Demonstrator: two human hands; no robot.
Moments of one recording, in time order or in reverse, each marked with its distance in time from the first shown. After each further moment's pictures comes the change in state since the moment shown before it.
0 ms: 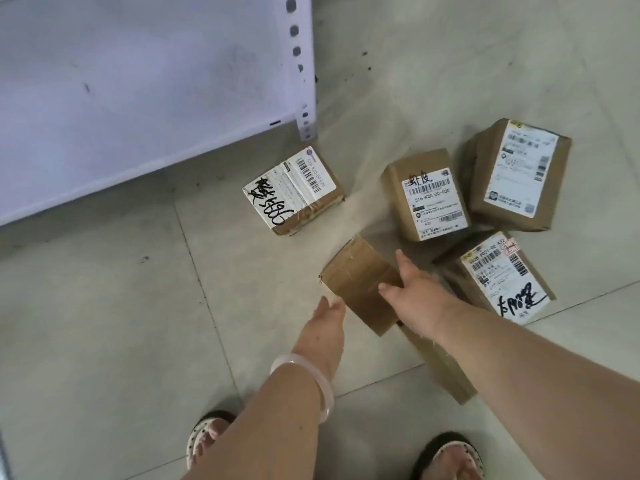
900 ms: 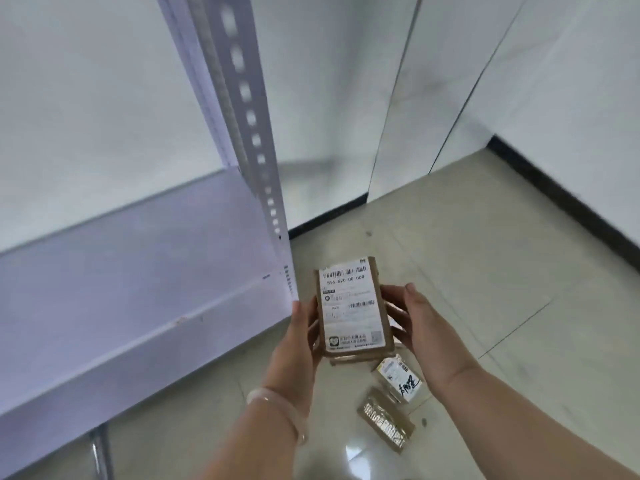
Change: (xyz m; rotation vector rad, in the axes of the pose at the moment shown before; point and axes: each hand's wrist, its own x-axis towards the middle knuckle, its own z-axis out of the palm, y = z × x) left_hand -0.461 0.171 -0.022 -0.069 -0.411 0.669; right_hand -0.437 -0.139 -0.200 0.952 0.342 -0.391
